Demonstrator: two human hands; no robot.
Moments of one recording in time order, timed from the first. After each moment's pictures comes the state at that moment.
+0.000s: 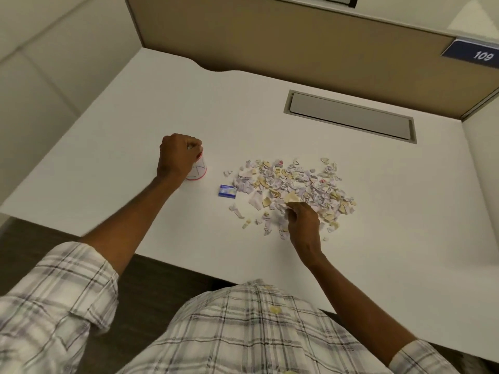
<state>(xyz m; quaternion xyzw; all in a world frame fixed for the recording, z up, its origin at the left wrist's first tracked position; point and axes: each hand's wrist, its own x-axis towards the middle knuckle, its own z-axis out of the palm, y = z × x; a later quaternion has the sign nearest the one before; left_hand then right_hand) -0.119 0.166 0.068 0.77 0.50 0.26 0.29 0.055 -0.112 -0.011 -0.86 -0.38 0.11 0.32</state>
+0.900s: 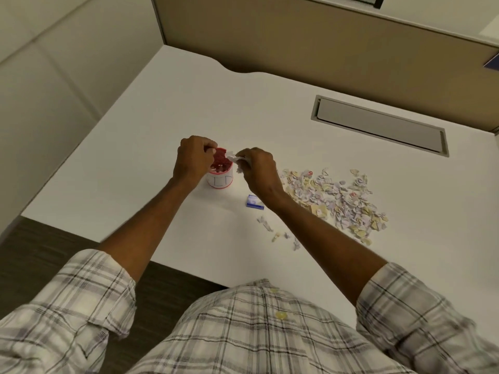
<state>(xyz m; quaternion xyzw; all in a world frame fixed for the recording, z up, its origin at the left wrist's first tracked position) -0.141 0.216 0.064 0.78 0.50 0.23 0.29 -0.011 0.102 0.062 -0.77 -0.54 0.14 0.32</state>
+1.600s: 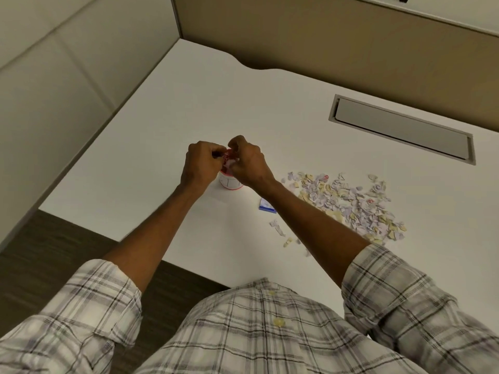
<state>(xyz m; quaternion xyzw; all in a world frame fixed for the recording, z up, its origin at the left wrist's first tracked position) -0.155 0.219 0.054 0.79 0.49 0.22 0.30 -0.034 0.161 0.053 -0.75 -0.53 0.25 0.29</state>
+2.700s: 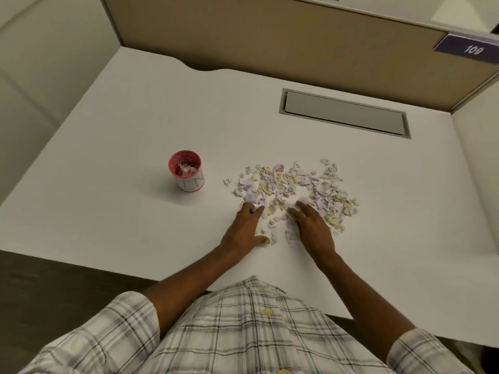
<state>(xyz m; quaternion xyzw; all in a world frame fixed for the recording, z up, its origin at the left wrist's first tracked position) -0.079 0.033 -0.038 0.89 0.30 -0.04 0.33 0.084 -0.113 -0.036 -0.87 -0.48 0.11 0.07</state>
